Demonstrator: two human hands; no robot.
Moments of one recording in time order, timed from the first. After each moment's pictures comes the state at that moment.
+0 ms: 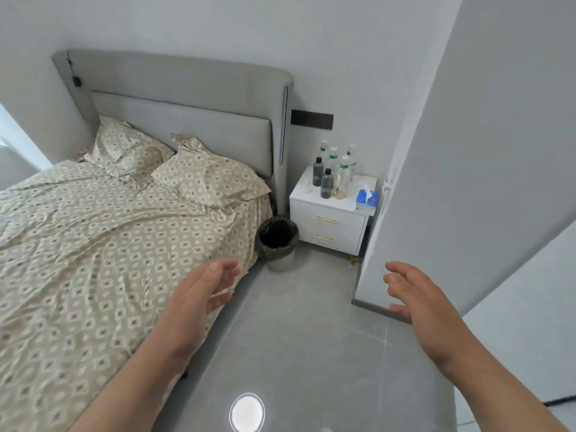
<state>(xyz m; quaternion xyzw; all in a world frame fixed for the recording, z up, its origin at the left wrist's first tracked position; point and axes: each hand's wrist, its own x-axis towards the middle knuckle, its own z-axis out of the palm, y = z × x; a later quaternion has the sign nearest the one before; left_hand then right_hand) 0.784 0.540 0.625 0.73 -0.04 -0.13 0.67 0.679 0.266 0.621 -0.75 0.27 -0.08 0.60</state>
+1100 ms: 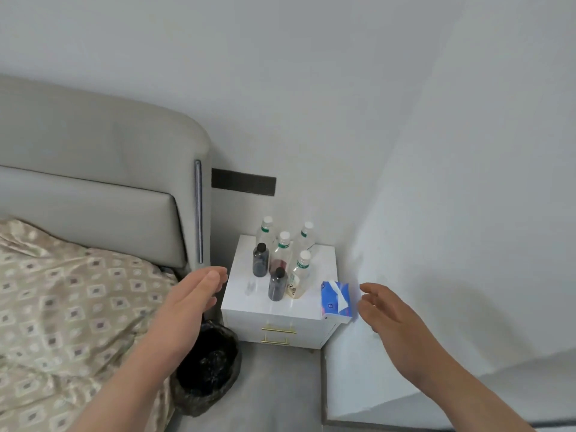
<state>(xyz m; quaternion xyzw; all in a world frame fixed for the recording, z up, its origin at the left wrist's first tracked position) 1.418 0.254 0.589 0.71 -0.12 -0.23 0.65 1.230 0.036 0.623 -0.76 0.38 -0.05 0.53</state>
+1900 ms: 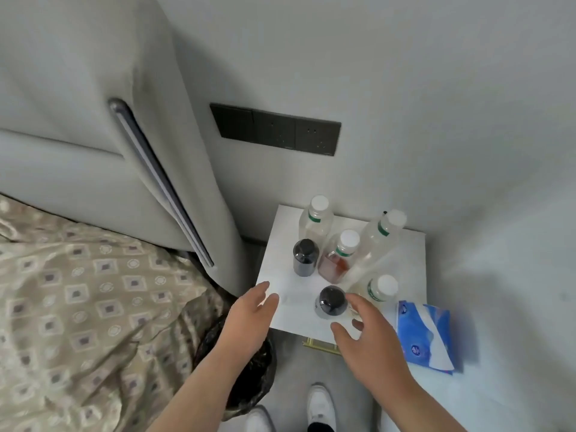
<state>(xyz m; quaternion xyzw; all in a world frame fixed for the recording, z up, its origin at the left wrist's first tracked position) 1.605 0.093 0.316 0.82 -0.01 -0.35 0.45 1.482 -0.066 0.339 -0.80 0.37 0.06 0.46</state>
